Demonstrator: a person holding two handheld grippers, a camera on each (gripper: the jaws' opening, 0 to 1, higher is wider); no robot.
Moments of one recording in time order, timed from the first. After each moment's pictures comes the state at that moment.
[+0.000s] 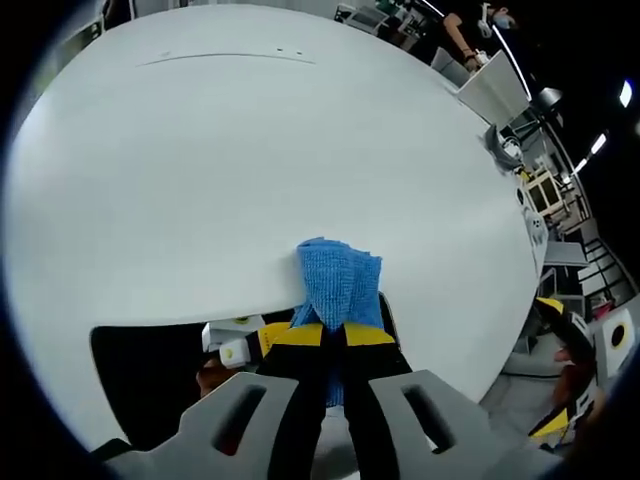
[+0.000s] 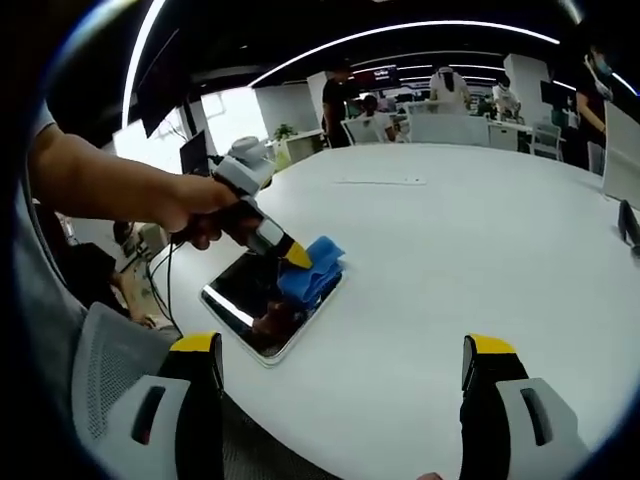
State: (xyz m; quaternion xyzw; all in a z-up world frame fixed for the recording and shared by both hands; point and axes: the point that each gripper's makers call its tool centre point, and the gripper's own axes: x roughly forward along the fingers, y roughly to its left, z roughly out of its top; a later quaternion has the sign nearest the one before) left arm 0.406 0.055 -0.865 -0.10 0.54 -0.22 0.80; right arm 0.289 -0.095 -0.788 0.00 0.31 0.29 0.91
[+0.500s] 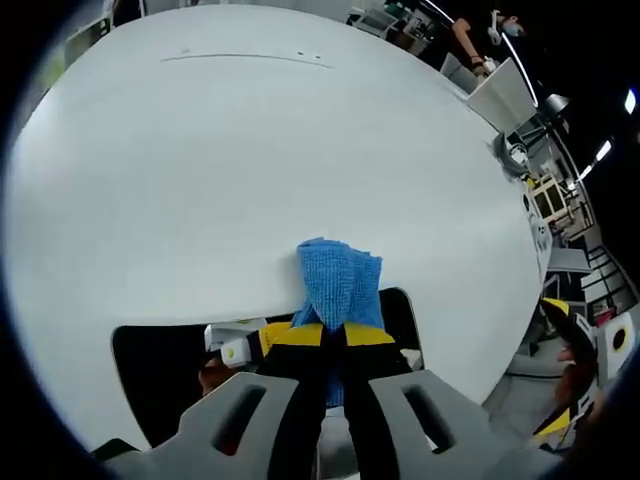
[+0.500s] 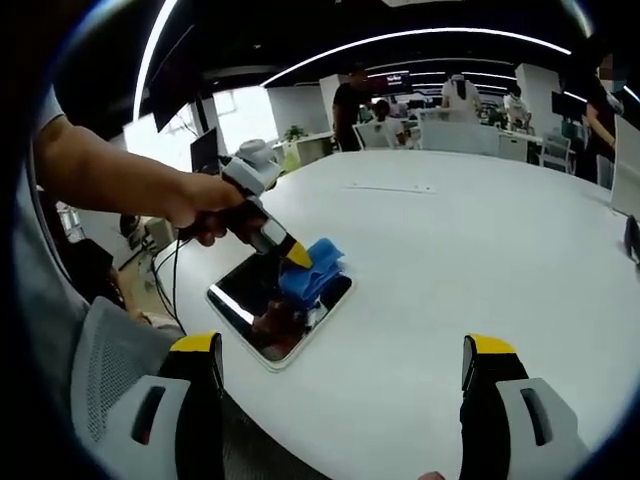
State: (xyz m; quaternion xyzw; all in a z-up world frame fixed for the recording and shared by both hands) left arm 0.410 0.074 -0.865 -0.10 0.54 -0.21 0.81; right arm 0.289 -0.086 -0.783 -0.01 0.29 0.31 0.90
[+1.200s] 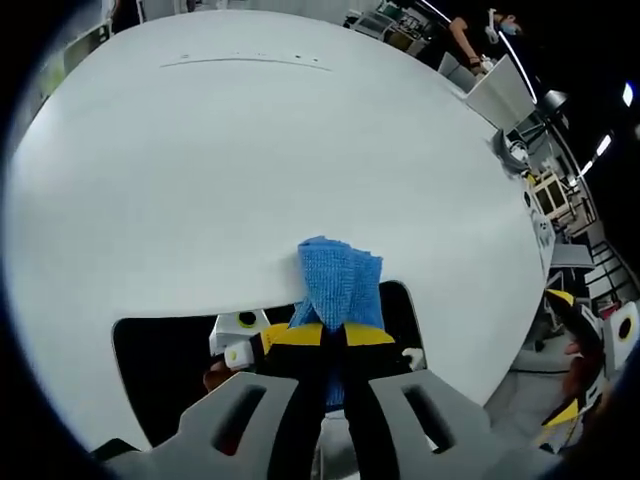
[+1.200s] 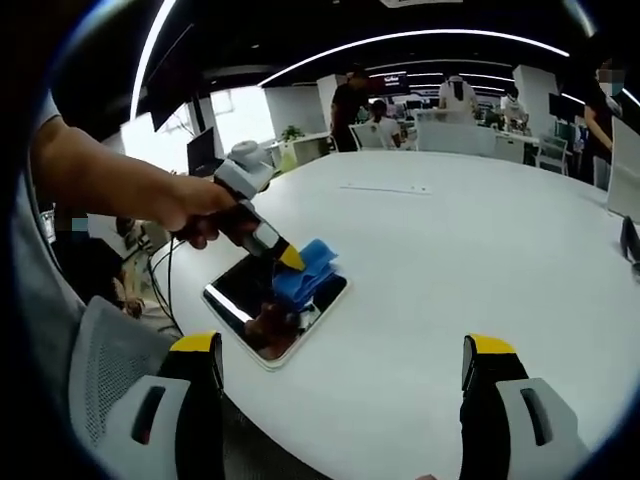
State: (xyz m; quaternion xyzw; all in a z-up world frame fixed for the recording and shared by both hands) left arm 0.399 0.075 -0.864 -0.09 0.54 -0.21 0.81; right arm 0.290 -0.090 -0.784 -0.01 0.30 0.30 0.91
